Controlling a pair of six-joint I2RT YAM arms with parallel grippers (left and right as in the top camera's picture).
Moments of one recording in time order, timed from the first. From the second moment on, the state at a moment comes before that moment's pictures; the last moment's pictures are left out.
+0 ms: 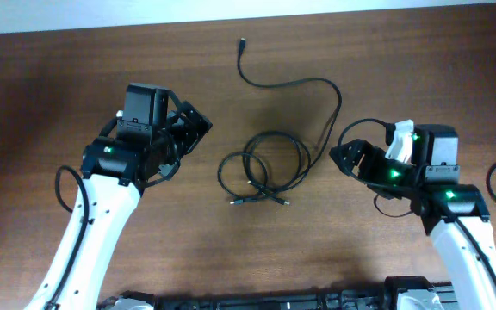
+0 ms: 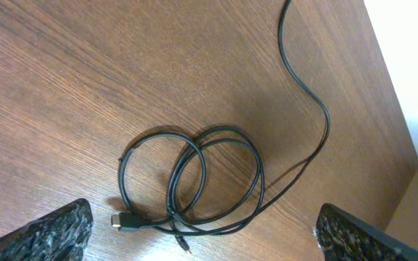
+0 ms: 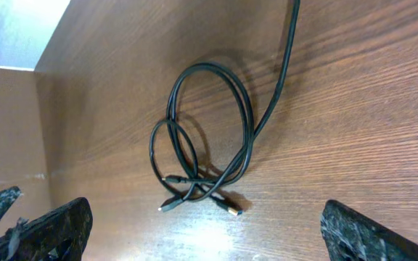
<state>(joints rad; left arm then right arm) -0.25 1.36 1.22 -0.85 0.14 -1.04 -0.06 1.06 0.75 -0.63 -0.57 0.57</state>
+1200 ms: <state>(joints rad) -0.25 1.36 1.22 -0.92 -0.01 -0.70 0.20 1.55 0.75 -0.12 -0.36 0.49</state>
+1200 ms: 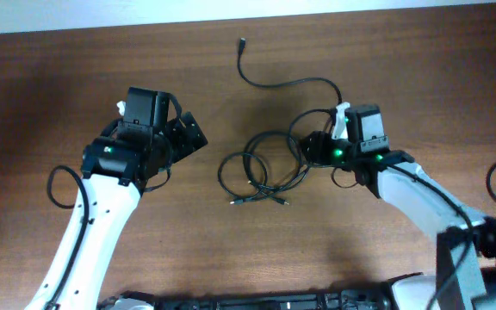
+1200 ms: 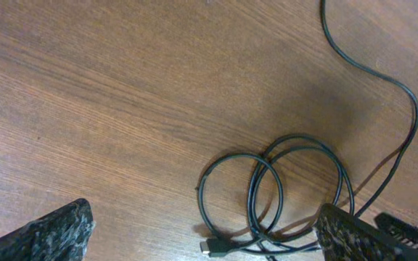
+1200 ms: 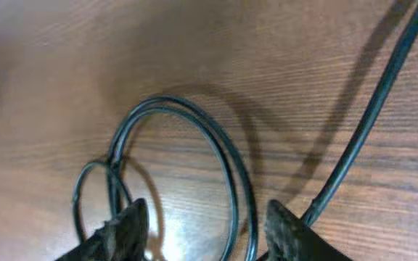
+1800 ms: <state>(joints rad) -0.25 1.36 1.22 -0.92 -0.01 -0.70 0.20 1.69 0.77 -0.04 -0.82 0.40</state>
